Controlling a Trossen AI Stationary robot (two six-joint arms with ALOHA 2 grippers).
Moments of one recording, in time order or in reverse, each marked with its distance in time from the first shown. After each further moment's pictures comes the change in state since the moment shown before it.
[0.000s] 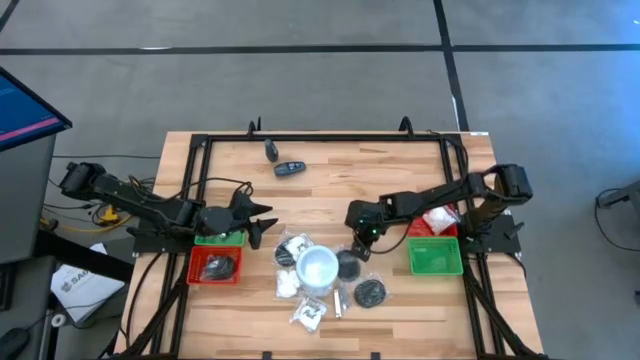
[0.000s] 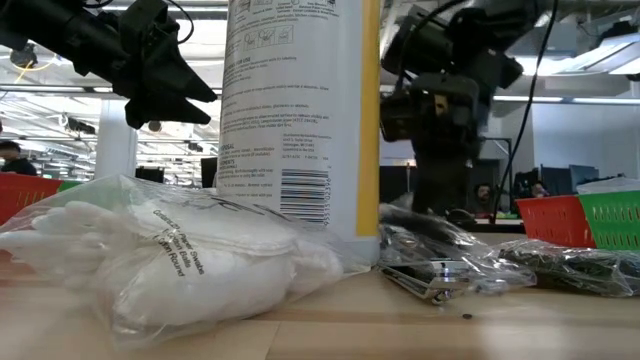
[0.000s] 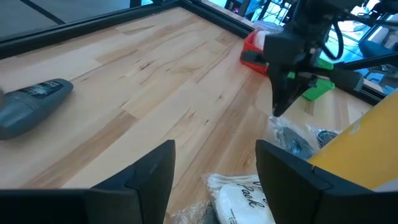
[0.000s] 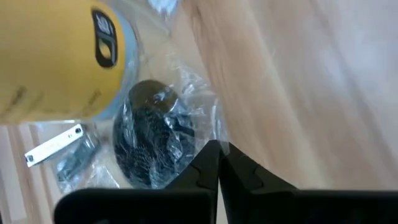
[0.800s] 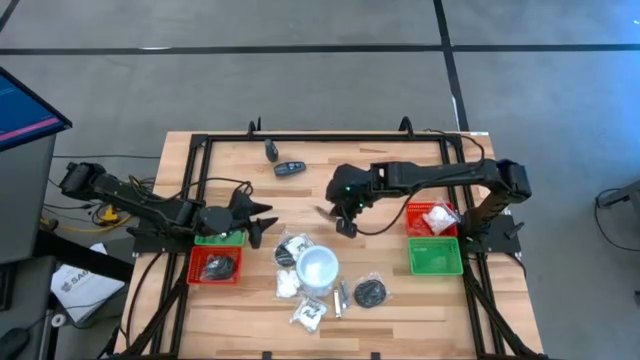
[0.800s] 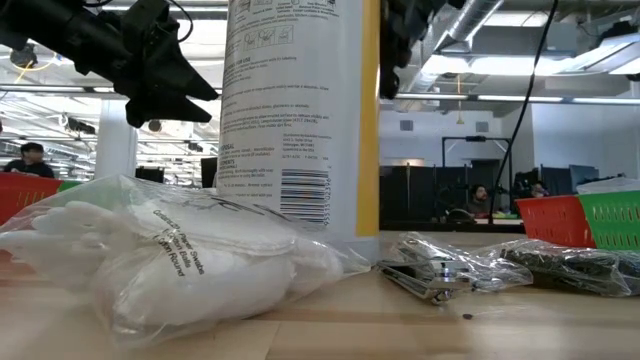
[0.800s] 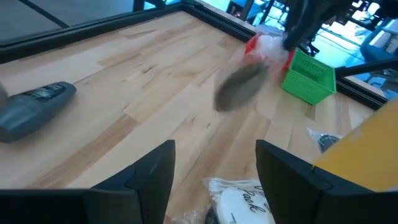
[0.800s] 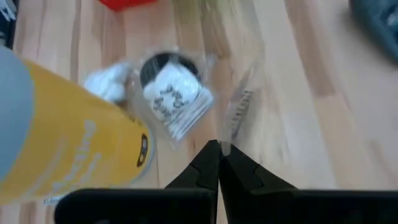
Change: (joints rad) left arm 0.000 0.000 0.000 0.009 -0.020 0.000; right arm -0.077 -0.002 0.487 -0.341 0.109 -0.356
